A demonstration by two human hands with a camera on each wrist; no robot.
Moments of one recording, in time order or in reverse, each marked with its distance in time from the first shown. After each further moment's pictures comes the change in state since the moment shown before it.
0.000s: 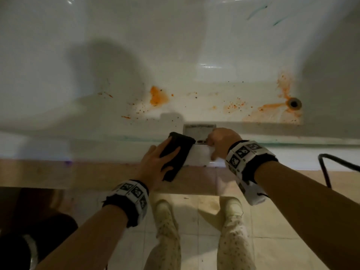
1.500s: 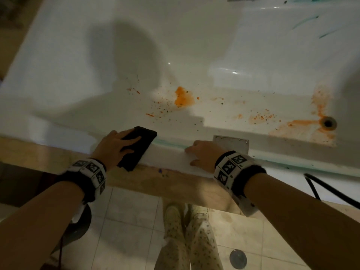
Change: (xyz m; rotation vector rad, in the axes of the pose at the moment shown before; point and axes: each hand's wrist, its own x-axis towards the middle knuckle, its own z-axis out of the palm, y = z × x) left_hand -0.045 -0.129 -0.096 0.070 -0.171 -0.488; right_hand 0.025 -0.102 -0.021 -0.124 -0.050 -0.358
